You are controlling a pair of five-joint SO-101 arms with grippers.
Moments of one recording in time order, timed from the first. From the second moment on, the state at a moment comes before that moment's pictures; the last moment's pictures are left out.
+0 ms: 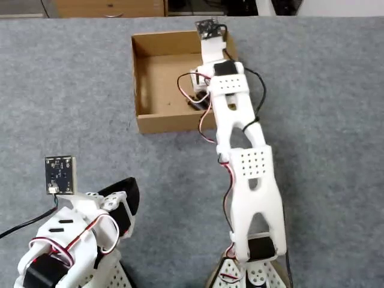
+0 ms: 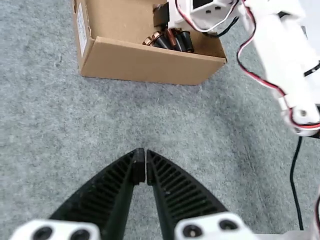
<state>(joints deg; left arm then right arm) 24.6 -103.6 62.6 81.2 23.5 -12.7 63.5 -57.8 62.7 -3.2</state>
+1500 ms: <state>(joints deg) 0.3 -103.6 57.7 81.2 4.6 -12.0 -36.4 -21.3 100.0 -2.9</state>
